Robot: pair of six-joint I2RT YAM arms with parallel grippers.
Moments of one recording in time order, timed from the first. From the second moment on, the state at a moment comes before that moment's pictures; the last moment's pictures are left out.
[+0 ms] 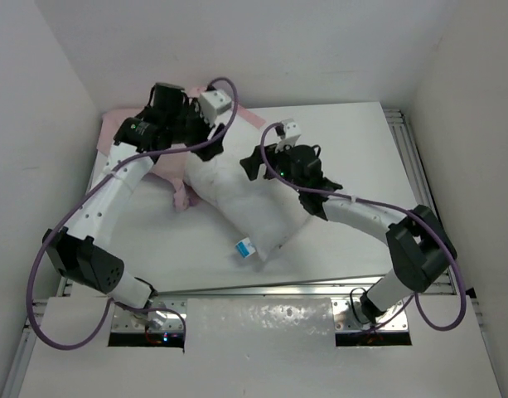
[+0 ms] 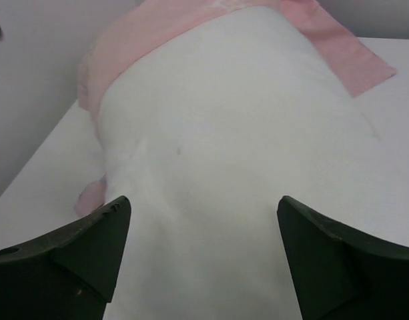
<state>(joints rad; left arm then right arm) -0.32 1.50 1.64 -0.85 0.39 0.43 0.65 1.58 0.91 0.54 0.01 0.33</state>
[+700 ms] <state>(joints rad) -0.32 2.25 2.20 -0.63 -0.35 0.28 0.30 2.25 1.72 0.09 -0.62 0.30</state>
